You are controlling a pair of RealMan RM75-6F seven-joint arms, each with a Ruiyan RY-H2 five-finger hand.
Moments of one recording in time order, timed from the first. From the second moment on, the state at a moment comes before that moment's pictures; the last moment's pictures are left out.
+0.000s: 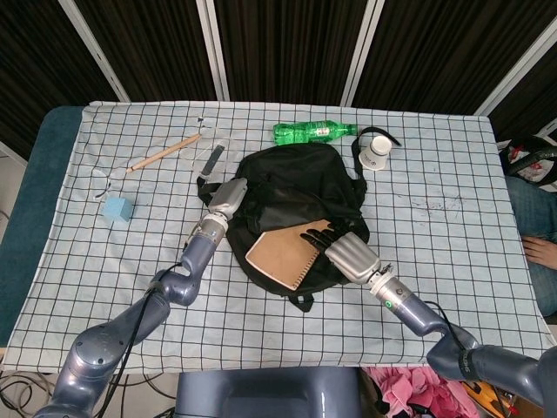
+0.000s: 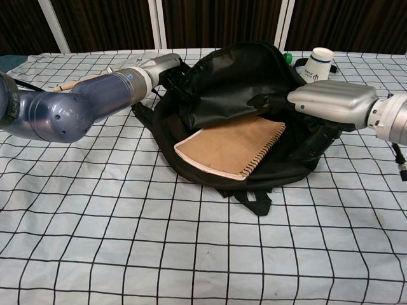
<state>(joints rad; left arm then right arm) -1.18 -2.06 -0.40 -0.44 1.17 0.57 -0.47 0.73 -1.51 0.08 -1.26 -1.62 0.94 0.04</state>
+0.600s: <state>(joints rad) -1.17 -2.04 -0.41 -0.50 1.16 0.58 -0.45 0.78 -1.67 0.06 -1.06 -1.62 0.94 0.11</state>
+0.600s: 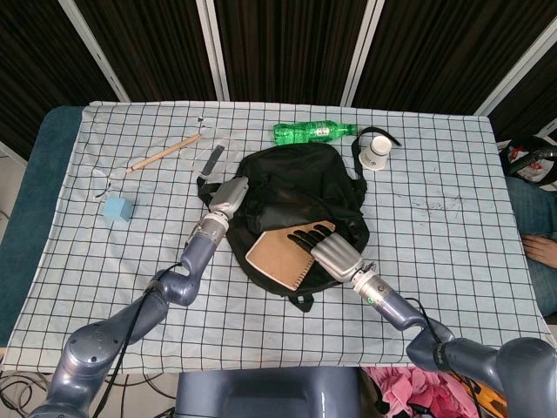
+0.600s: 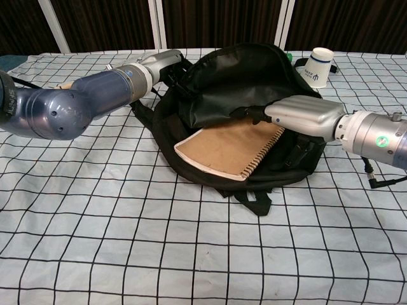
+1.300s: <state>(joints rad) -1.15 -2.01 -0.40 -0.55 1.16 0.61 -0.42 0.80 -1.86 0.04 -0.82 -1.64 1.03 0.18</state>
